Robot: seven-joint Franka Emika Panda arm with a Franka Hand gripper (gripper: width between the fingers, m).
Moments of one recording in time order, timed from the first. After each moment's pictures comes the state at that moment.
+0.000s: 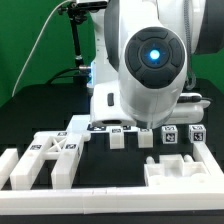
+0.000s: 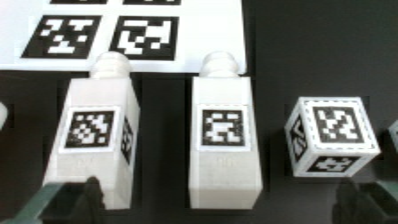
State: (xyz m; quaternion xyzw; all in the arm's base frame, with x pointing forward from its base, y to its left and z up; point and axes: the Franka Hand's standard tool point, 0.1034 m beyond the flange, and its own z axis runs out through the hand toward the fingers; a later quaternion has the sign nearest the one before) arm 0.487 0.049 0.051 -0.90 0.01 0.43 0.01
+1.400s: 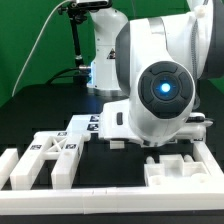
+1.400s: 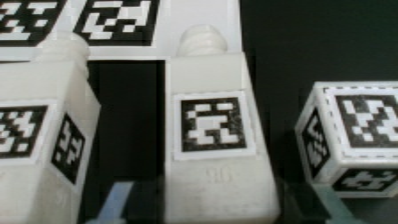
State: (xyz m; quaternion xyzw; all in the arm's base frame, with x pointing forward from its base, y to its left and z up) arm 0.468 0.059 0.012 -0.89 0.02 0.45 0.00
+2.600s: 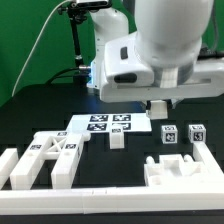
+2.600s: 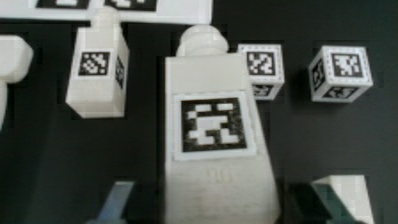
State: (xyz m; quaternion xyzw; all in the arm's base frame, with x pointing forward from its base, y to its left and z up) arm 0.536 0.069 0.107 -0.95 0.01 0.31 0.01
